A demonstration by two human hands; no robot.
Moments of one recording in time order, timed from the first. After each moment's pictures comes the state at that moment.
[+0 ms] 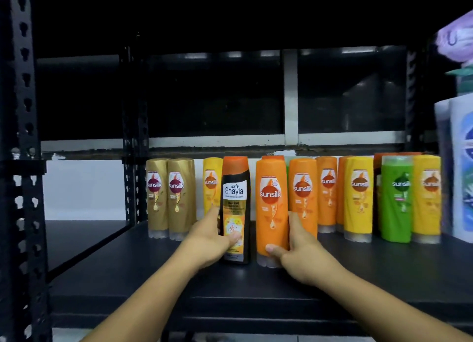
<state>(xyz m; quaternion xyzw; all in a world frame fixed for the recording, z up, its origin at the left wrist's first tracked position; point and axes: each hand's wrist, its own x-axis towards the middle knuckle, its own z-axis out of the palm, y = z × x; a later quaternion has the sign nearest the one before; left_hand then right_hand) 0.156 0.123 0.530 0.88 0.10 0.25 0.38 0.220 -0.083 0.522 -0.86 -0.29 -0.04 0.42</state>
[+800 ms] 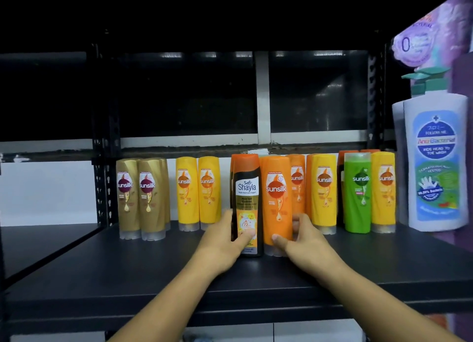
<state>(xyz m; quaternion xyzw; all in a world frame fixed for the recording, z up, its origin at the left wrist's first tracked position) 0.186 0.045 0.512 0.90 0.03 0.29 0.33 0.251 -0.145 0.508 -0.83 -0.21 -0.08 0.51</state>
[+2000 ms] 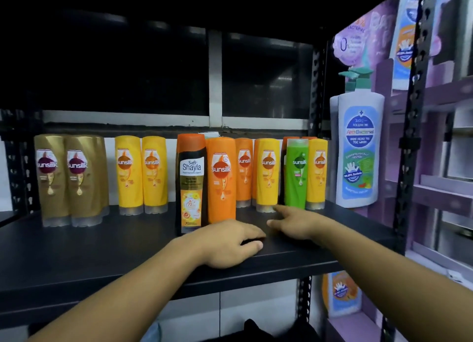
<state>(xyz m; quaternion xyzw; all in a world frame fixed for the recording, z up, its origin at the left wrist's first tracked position) 0.199 -0.048 0.521 0.97 -0.23 0.04 0.07 0.293 -0.244 0.523 -0.95 -0.17 0.02 0.27</state>
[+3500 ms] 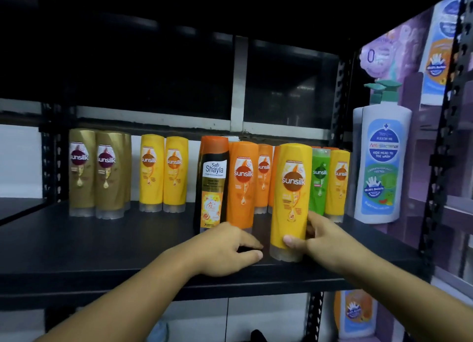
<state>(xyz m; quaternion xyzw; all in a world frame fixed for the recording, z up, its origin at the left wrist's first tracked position) 0.180 -0.013 0.511 0.97 -0.19 0.08 0.15 0.230 -0.251 0.515 -0.84 -0.25 -0.02 0.49</state>
